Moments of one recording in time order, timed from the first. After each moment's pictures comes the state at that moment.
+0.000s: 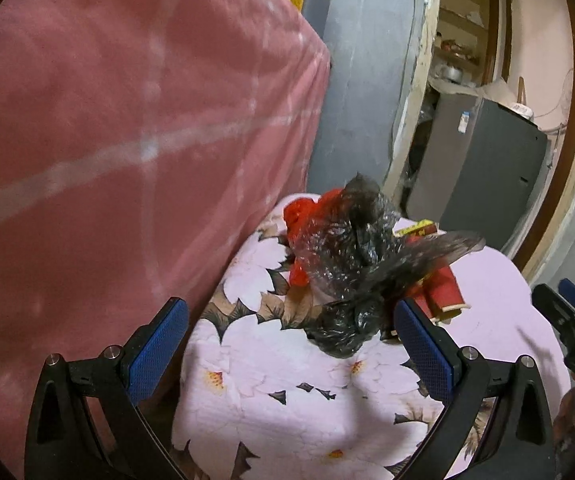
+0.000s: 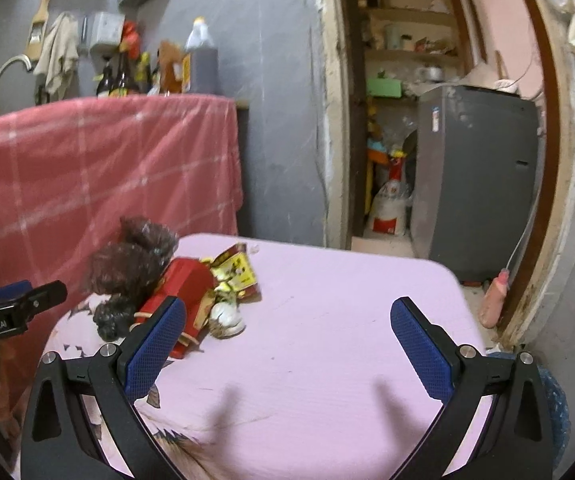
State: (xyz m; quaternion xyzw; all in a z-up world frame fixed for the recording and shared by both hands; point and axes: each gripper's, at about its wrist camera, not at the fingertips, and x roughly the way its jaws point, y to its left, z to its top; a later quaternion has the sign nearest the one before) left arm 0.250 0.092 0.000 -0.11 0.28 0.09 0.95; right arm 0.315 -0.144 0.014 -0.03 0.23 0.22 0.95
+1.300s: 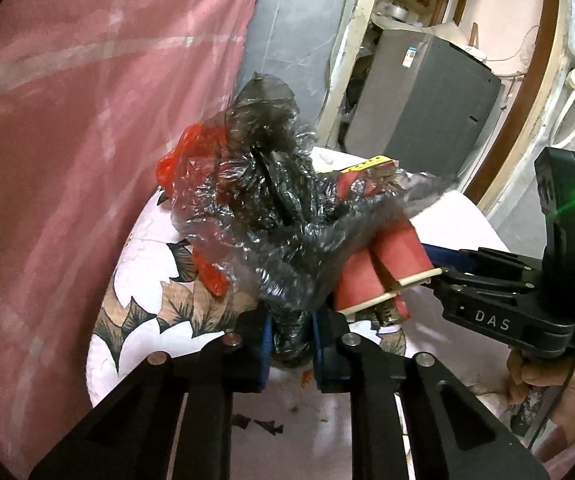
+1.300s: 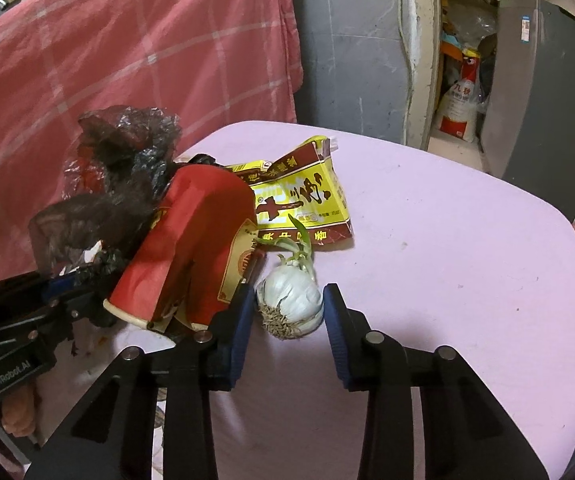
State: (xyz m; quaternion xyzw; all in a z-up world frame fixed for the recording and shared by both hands) left arm 0.295 0.083 -0.013 -0.11 0.38 -0.04 0.92; right arm 0.386 -0.072 -0.031 -0.07 0.43 0.30 0.85
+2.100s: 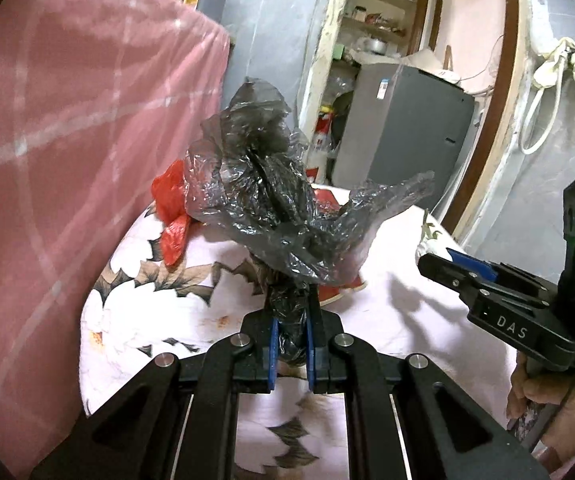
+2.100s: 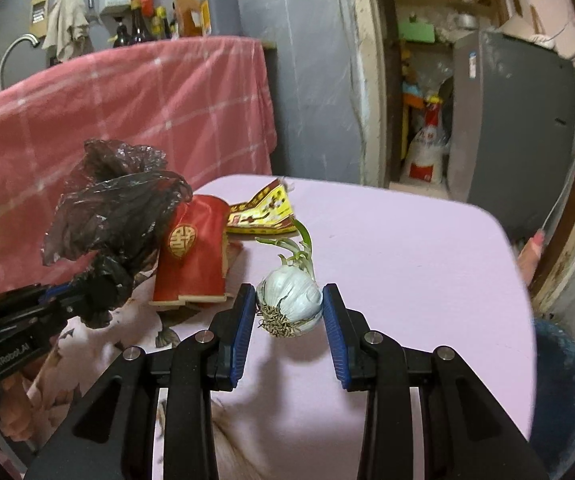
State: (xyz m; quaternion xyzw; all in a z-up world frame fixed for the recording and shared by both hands) left arm 0.226 0.022 0.009 -0.09 0.30 -0.04 0.95; right arm 0.312 -0.147 0.003 -0.03 0.31 0.27 0.91
